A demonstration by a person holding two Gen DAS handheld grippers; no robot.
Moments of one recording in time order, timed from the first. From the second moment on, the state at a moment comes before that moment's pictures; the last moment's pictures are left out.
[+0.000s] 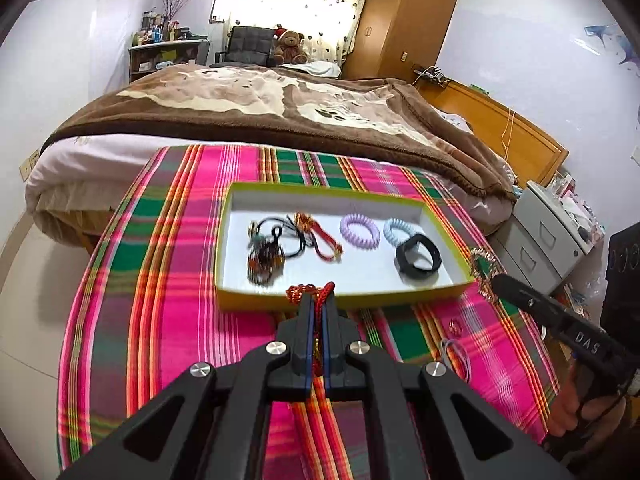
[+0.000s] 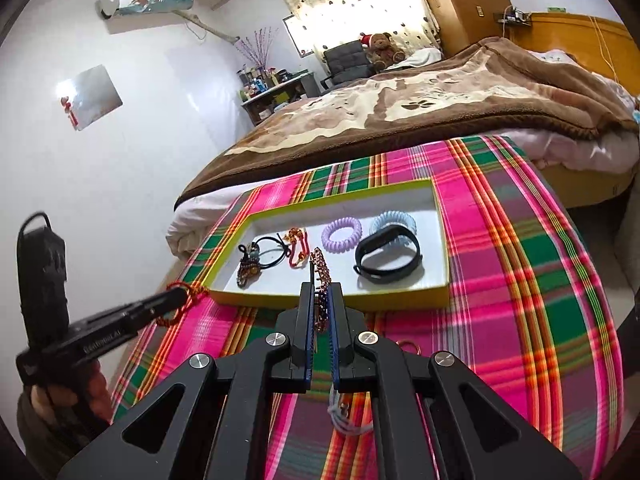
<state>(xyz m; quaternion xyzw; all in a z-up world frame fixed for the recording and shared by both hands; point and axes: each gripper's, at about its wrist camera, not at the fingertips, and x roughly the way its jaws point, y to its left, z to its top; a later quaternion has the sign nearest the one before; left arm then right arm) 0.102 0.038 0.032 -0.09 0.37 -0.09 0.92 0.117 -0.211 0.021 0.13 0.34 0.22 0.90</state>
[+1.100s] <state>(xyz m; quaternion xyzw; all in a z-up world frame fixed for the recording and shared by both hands) 0.192 0.024 -0.015 -0.07 0.43 -0.11 0.89 0.214 -0.145 -0.027 0.02 0.42 0.21 0.88</state>
